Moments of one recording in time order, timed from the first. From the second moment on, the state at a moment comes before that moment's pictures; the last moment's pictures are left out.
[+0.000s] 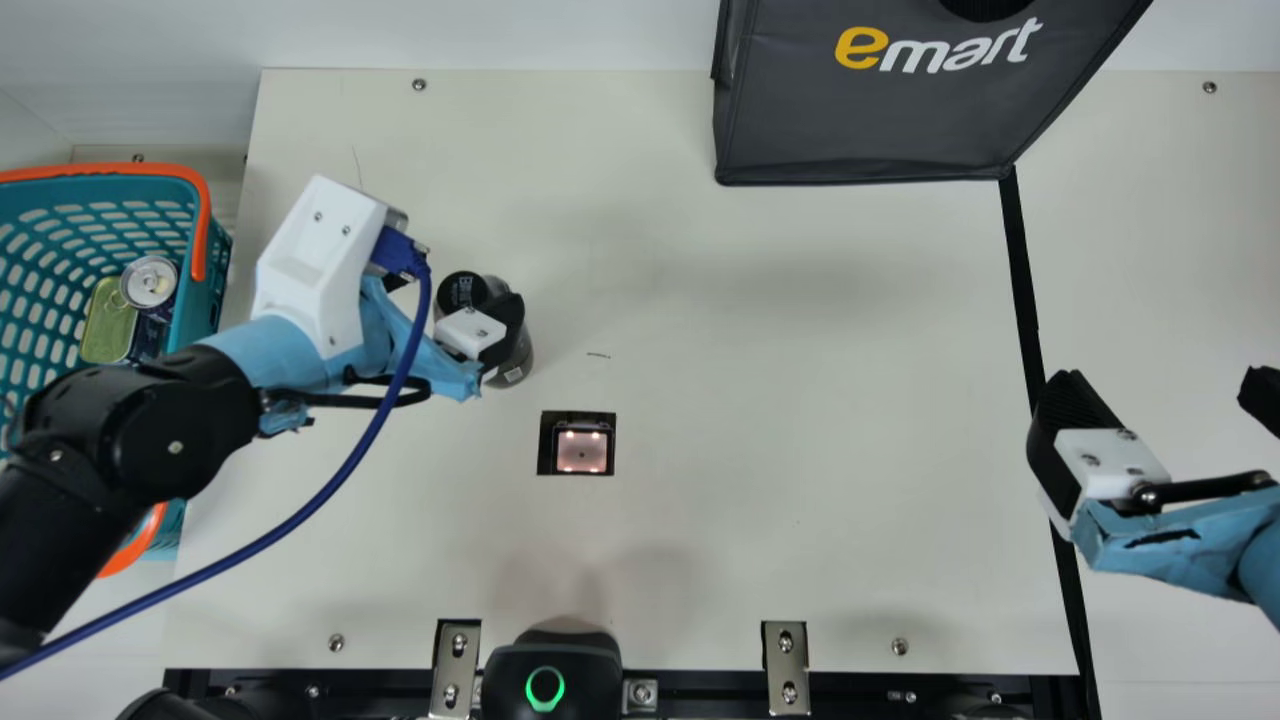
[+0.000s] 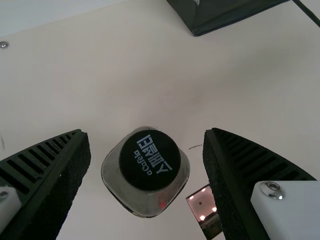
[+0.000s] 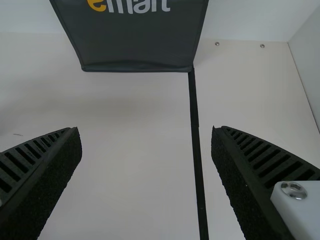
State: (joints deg) left arm -24.2 72.9 -50.8 -21.2 28.5 17.7; right arm 0.6 42.7 -69.8 -0.7 69.6 -2.3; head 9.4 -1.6
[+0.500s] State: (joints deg) left arm -24.7 73.9 -48.9 -22.8 27.0 19.5; right arm 0.6 42.7 -69.8 -0.7 69.6 -2.3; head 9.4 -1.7
